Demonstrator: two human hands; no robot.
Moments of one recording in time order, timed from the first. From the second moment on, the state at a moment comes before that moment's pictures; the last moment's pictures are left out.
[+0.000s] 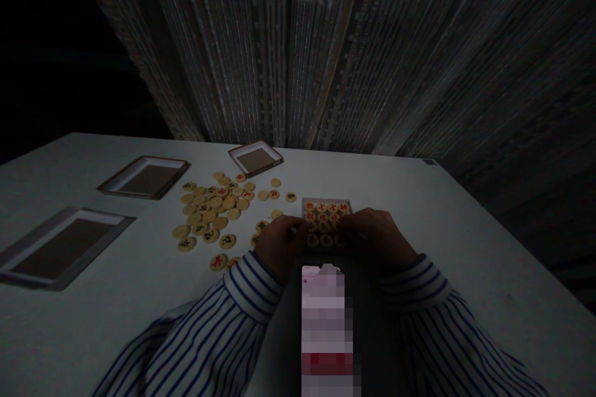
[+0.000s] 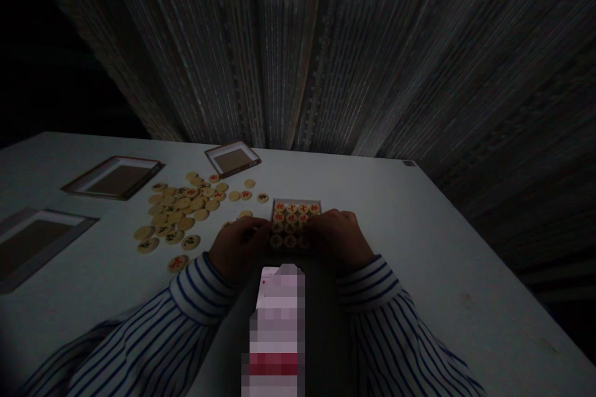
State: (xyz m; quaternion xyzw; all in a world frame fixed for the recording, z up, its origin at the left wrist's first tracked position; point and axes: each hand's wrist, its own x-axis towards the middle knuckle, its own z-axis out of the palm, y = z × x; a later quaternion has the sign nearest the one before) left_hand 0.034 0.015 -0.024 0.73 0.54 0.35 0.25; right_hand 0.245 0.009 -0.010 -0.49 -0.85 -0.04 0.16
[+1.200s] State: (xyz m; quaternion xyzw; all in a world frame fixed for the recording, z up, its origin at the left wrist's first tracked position) left_hand 0.034 0.014 -0.024 0.74 0.53 0.35 0.23; right_hand 0.242 0.007 -0.007 -0.51 -0.85 -0.02 0.15
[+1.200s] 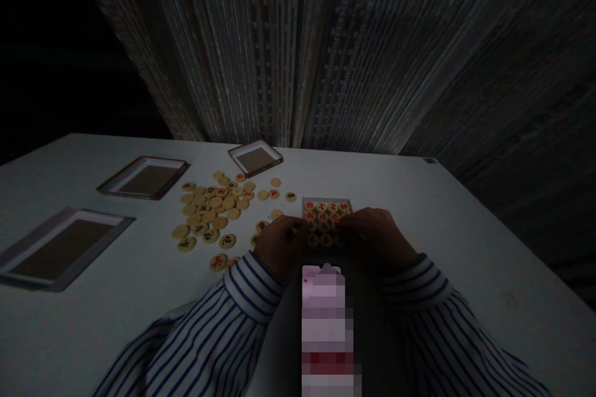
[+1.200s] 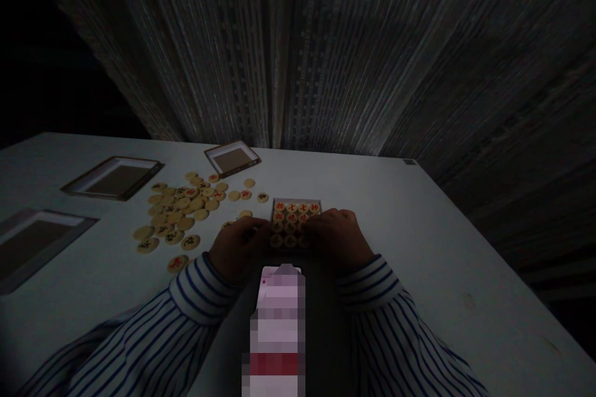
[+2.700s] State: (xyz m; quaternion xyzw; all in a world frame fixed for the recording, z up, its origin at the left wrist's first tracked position) left_hand 0.033 0.014 -0.025 0.74 0.53 0.35 0.22; right_hand 0.238 0.008 -0.004 -0.53 -0.84 -0.03 0.11
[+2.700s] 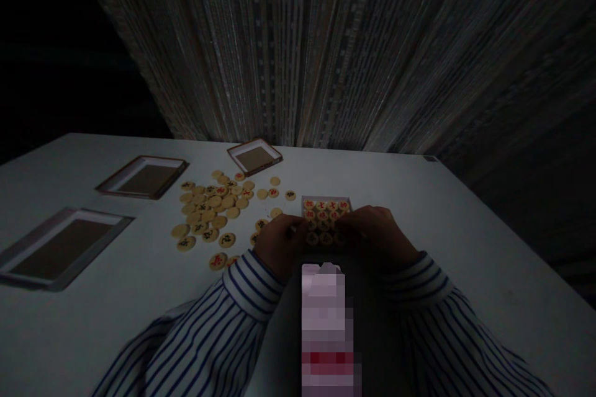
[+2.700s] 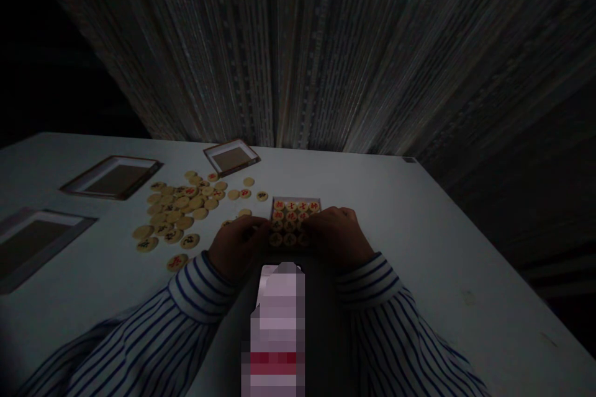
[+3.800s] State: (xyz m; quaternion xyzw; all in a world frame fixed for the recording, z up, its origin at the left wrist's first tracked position) left_hand 0.033 0.017 -0.029 0.74 0.54 0.34 0.22; right_hand 0.254 0.005 -0.011 -0.46 -0.86 -0.01 0.20
